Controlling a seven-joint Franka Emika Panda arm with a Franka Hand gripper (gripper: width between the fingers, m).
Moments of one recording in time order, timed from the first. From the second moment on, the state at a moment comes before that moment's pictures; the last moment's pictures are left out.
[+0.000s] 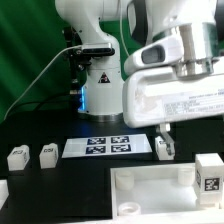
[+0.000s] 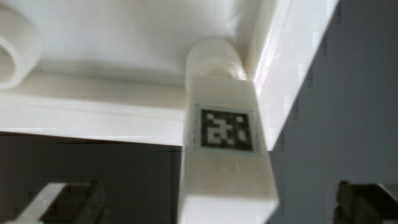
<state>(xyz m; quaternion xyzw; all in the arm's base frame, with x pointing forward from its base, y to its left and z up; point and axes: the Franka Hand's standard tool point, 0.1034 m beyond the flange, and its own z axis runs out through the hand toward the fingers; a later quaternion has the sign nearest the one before) 0.620 0.113 0.112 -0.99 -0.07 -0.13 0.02</state>
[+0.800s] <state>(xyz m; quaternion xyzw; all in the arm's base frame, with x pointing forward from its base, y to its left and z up) 0.630 0.120 0.119 -1.00 -0.06 -0.01 0.03</state>
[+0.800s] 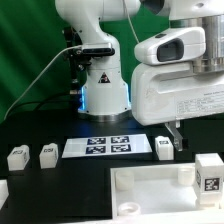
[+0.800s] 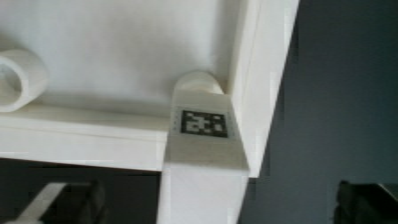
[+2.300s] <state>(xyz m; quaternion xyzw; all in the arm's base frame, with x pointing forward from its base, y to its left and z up) 0.632 0.119 0.079 -0.99 0.14 0.03 0.02</state>
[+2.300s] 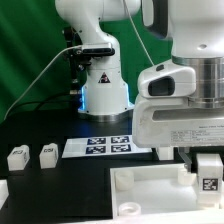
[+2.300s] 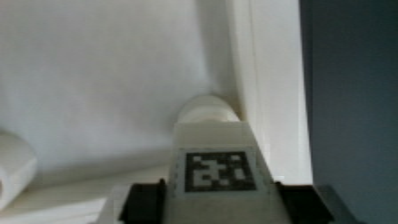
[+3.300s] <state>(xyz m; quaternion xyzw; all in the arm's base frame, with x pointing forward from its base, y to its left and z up) 0.628 0.124 0.077 -0.76 0.65 0.01 0.05</state>
